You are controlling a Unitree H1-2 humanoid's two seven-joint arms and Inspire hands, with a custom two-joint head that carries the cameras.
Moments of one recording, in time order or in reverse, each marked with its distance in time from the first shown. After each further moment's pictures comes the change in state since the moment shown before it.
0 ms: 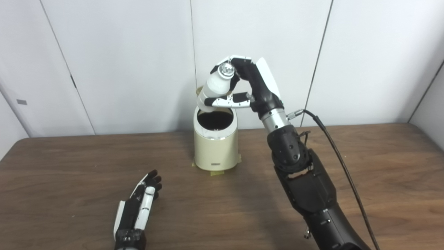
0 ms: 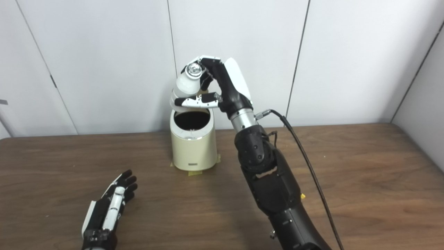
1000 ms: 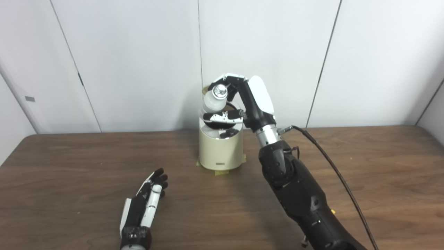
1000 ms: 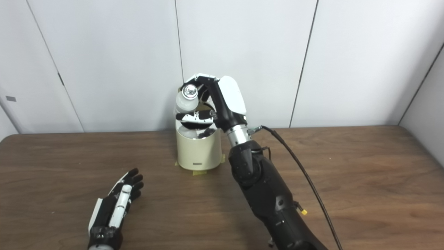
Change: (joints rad) left arm 0.000 -0.007 -0.001 0.000 0.009 0.001 0.002; right arm -0.014 0.011 0.060 0.234 -0.181 -0.244 -0.242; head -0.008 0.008
